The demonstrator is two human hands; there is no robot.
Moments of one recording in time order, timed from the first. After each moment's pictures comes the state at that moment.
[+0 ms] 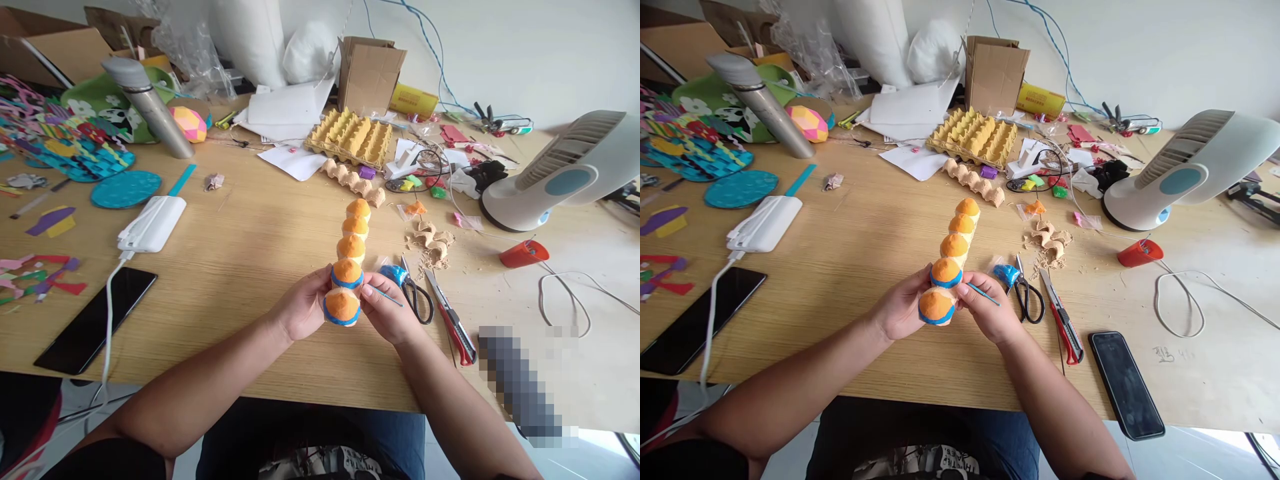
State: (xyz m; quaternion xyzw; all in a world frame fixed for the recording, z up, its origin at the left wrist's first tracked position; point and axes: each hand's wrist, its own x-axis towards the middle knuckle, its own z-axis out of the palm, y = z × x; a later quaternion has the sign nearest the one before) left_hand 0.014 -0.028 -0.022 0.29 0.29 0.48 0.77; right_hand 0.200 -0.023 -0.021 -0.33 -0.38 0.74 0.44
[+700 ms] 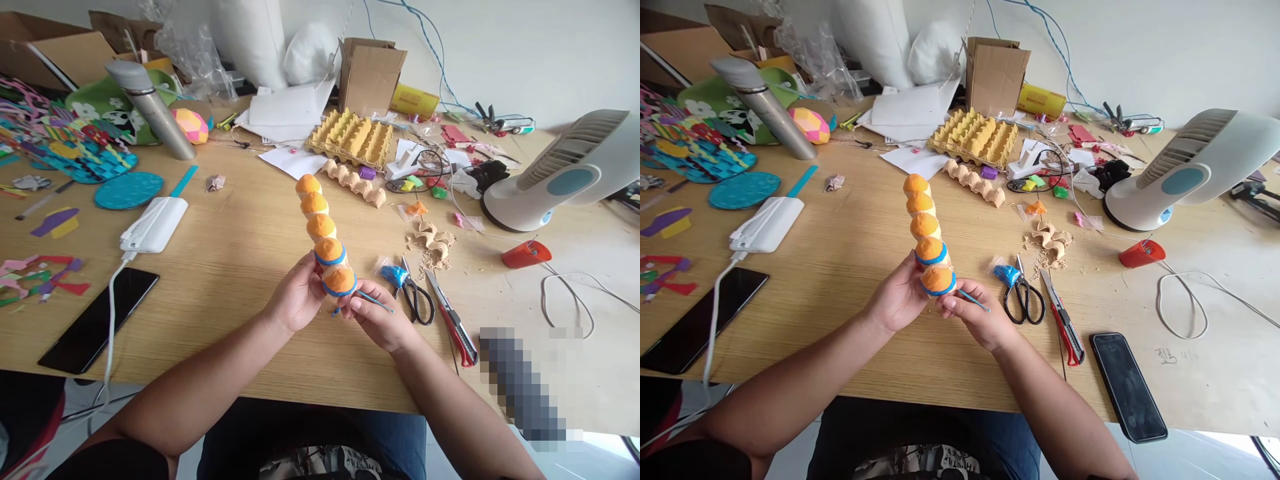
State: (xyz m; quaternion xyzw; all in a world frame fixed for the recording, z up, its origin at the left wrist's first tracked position) left_hand 0.008 -0.020 -0.009 0.26 0.31 0.54 0.74; right_hand 0.190 -0.031 -0.016 -0.30 -0.38 0.78 0.39
